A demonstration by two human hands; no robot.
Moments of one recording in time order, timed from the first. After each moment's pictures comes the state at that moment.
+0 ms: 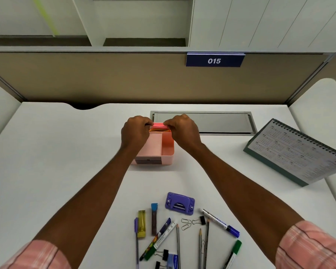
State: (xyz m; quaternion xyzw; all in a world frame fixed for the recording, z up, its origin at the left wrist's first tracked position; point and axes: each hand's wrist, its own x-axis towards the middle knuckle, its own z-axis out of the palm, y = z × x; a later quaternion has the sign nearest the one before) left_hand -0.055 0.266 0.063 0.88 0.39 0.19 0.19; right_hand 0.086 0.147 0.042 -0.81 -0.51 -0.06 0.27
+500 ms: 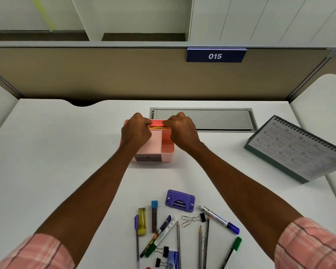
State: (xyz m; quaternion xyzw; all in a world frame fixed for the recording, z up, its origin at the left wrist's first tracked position) left_hand -0.047 0.267 0.051 0.88 0.43 0.10 0.17; right_hand 0.081 0.151 0.029 -0.81 -0.55 -0.05 0.18
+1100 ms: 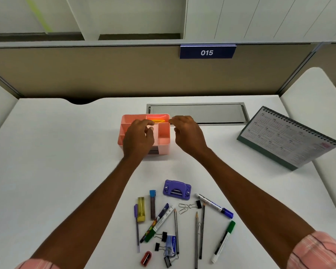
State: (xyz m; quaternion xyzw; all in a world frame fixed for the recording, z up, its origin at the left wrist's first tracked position) left_hand -0.080 0.206 0.059 0.85 0.41 0.21 0.25; right_hand 0.066 0.091 0.037 -0.82 -0.50 -0.02 0.27
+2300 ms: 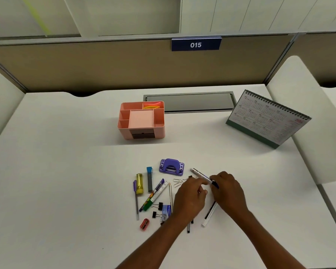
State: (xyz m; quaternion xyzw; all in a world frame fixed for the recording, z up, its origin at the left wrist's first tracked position) left_hand -0.154 -0.070 -0.009 0.86 0.28 0.05 0.43; right_hand -0.030 -0.192 -0.038 -0.91 -0.36 0.08 0.17
